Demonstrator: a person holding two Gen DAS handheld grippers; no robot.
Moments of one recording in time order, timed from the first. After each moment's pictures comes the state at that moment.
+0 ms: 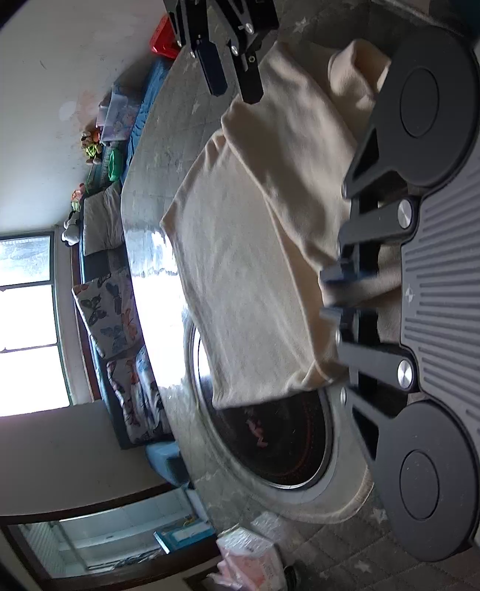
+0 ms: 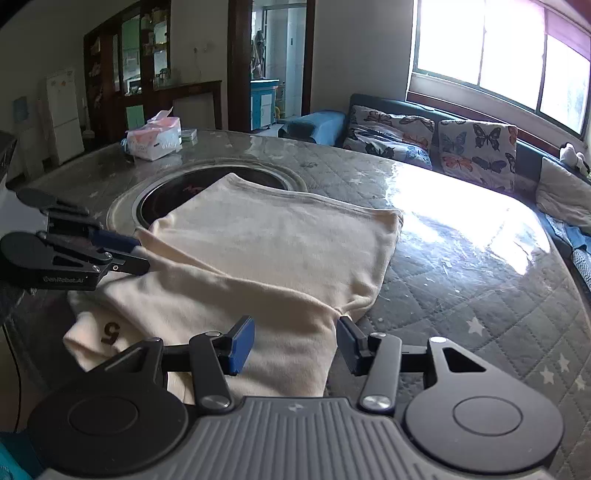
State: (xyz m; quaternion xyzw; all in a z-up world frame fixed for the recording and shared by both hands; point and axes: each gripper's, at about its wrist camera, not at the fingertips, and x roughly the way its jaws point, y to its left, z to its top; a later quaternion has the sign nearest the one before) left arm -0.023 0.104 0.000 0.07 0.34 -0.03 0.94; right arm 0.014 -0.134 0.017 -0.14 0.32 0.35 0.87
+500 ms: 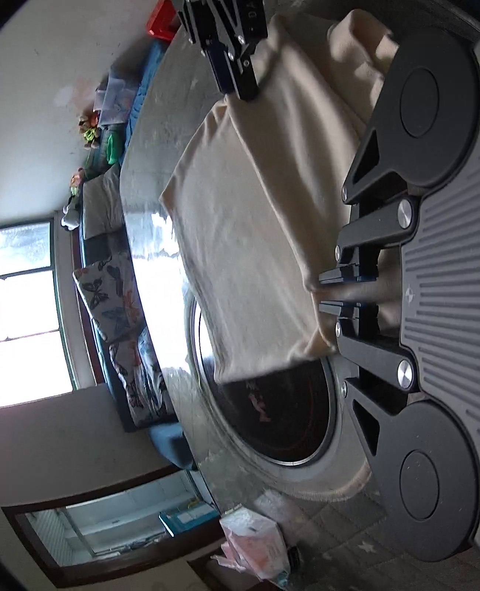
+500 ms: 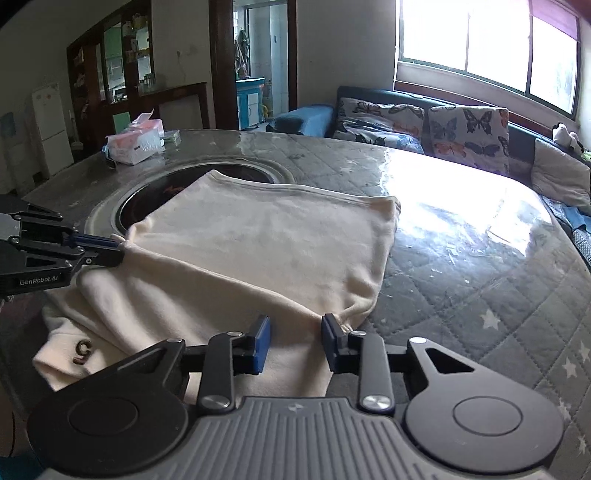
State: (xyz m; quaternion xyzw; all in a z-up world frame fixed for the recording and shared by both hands) left arm -0.024 0.115 0.000 0.08 0.33 0.01 0.94; right arm 0.035 -0.126 -0.001 -0.12 0.33 0.33 0.88
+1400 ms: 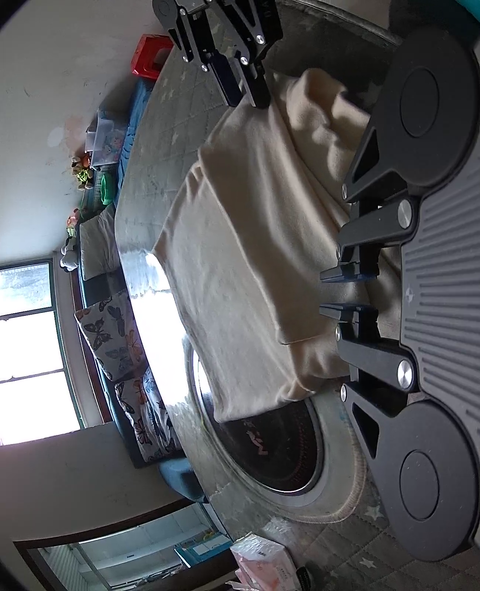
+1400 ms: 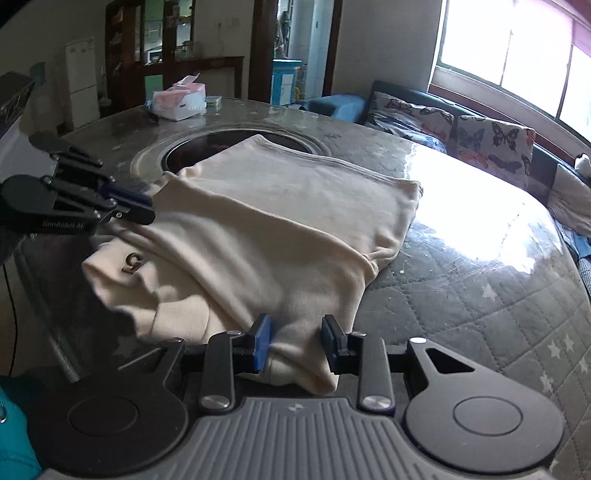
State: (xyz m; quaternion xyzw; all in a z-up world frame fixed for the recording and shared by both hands) left arm -0.052 0.091 0.000 0.10 0.33 -0.06 0.94; right arm -0.020 -0.139 0.000 -0.19 0.33 0.37 0.85
